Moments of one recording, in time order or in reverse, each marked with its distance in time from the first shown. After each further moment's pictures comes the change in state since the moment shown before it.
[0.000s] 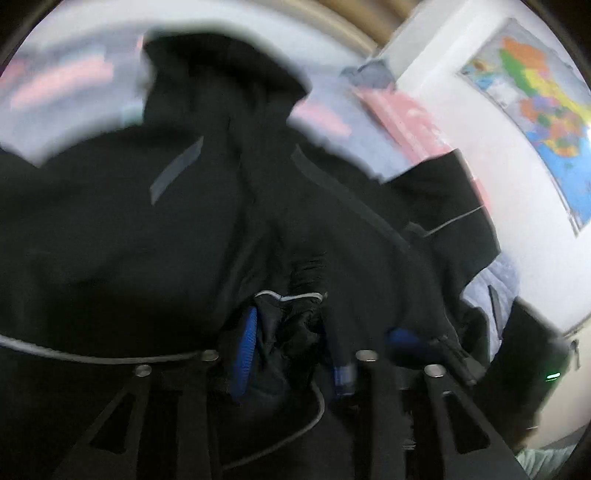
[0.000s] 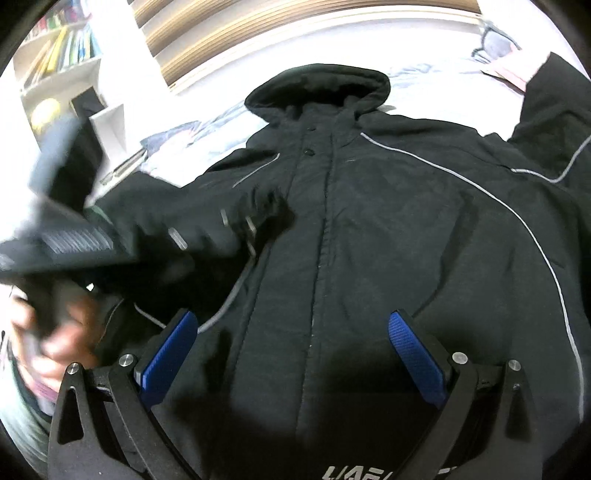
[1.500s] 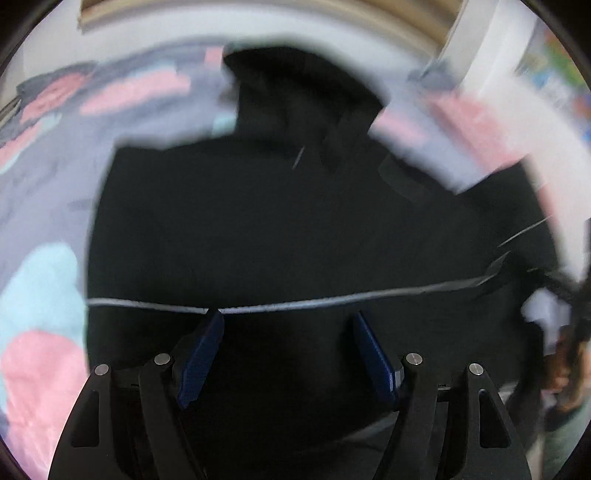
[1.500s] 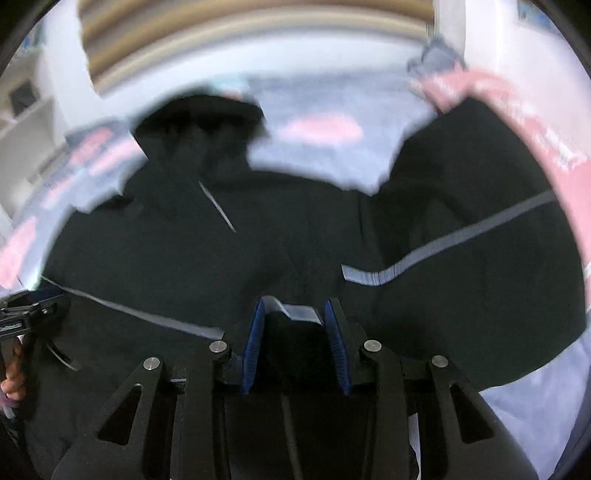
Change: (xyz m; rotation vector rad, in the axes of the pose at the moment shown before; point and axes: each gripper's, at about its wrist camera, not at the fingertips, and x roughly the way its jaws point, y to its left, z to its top) left arm -0.016 0.022 0.003 -0.006 -0.003 0.408; right arm -0.042 -0.140 0.077 0.018 0.164 -0.285
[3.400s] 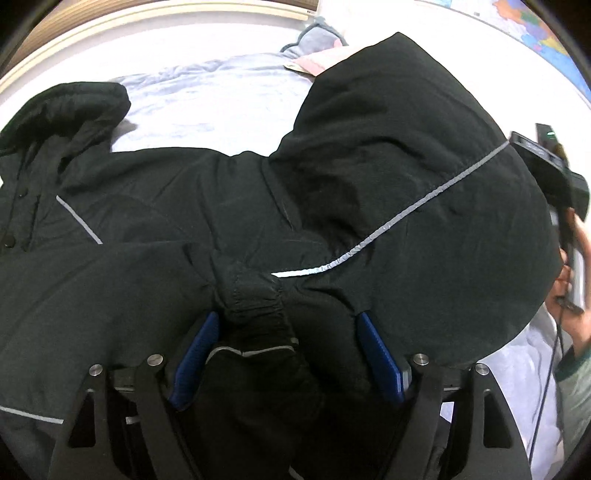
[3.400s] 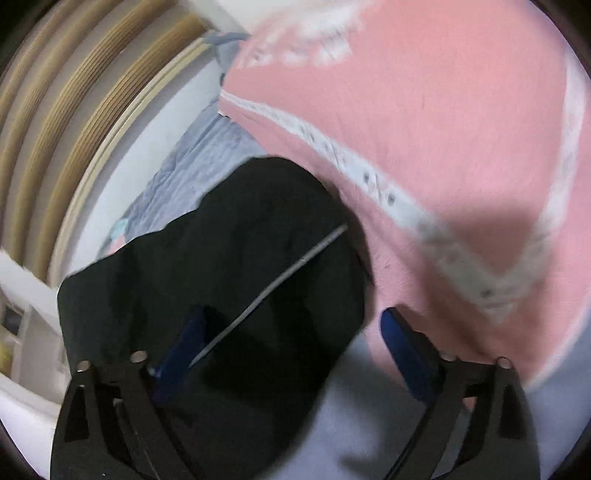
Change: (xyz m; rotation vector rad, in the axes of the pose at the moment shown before) left arm 0.096 -0.299 0.019 0.249 -0.117 -0.155; right arm -0.002 -0.376 0.034 0.662 -0.143 0.226
